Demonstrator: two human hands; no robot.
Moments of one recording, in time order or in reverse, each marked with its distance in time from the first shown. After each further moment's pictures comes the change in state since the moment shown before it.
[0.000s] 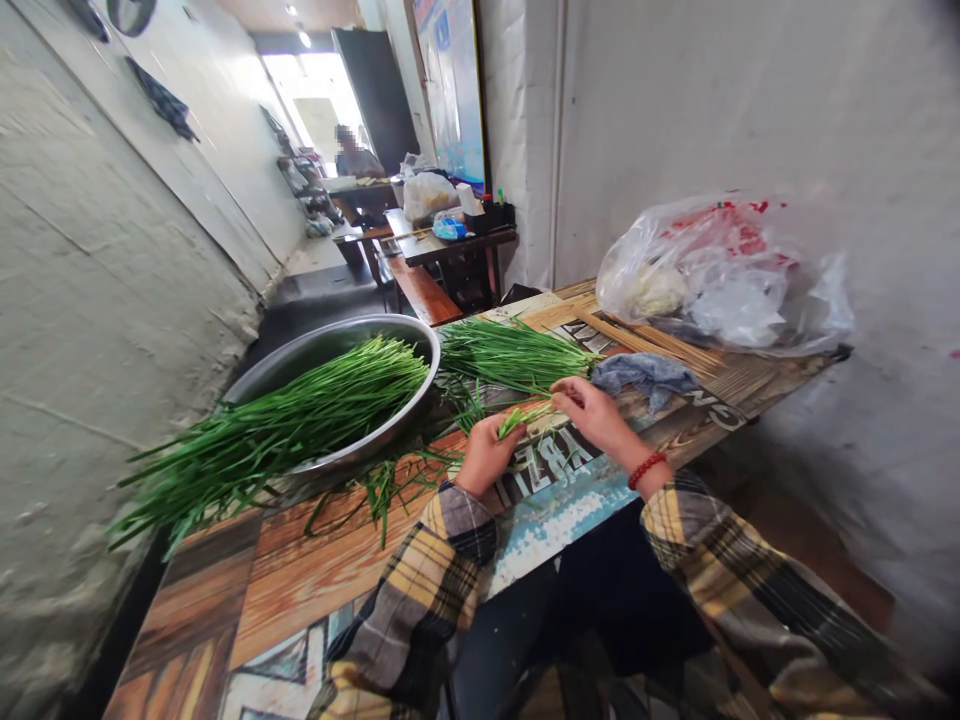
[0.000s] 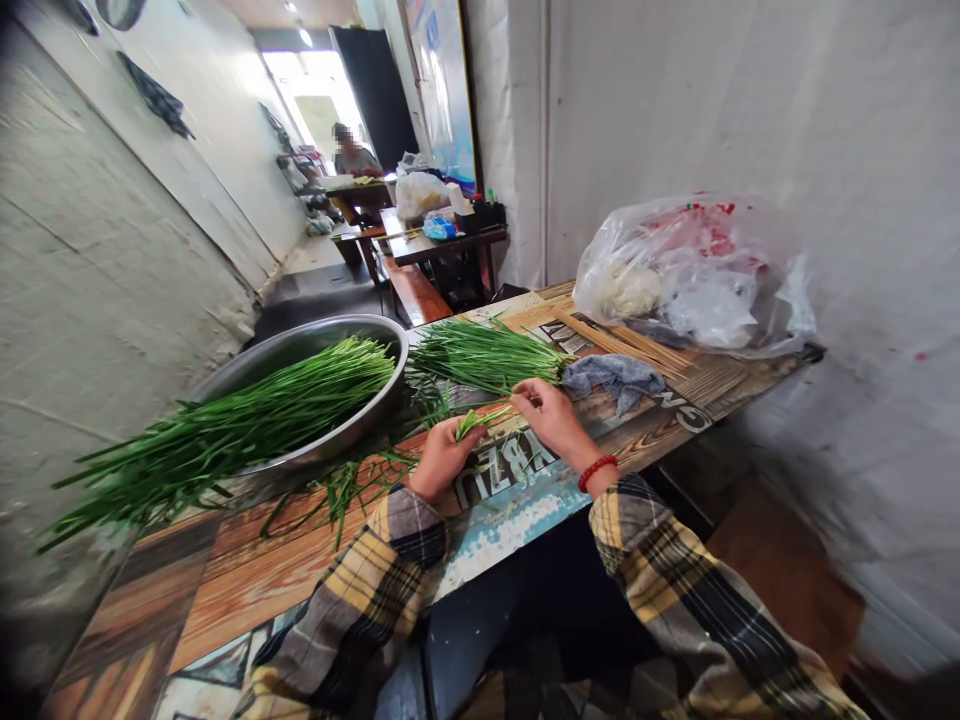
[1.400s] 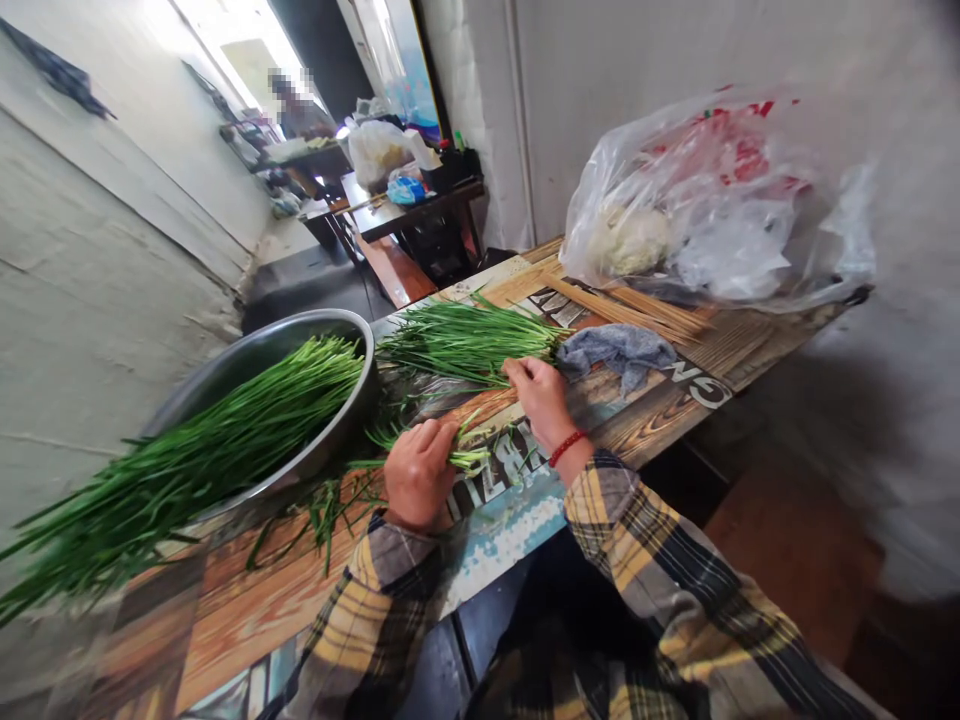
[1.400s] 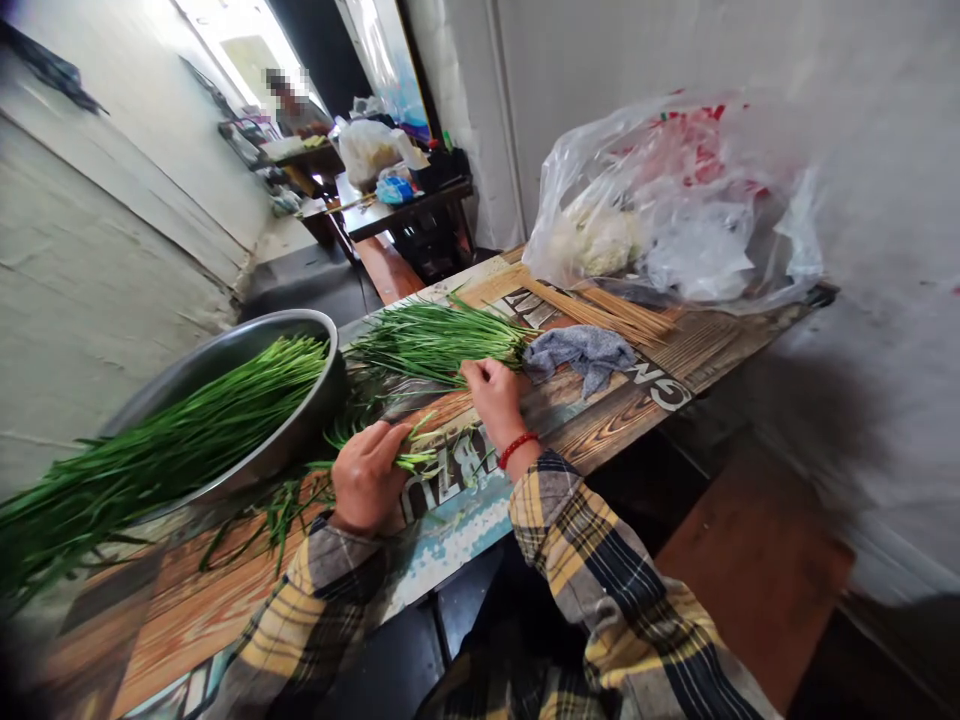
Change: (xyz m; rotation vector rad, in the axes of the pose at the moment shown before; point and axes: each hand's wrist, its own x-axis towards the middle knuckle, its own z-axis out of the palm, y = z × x) left_hand -0.004 0.026 -0.007 1.021 0.113 0.410; right_hand 0.035 0.025 0.032 0.410 0.288 0.276
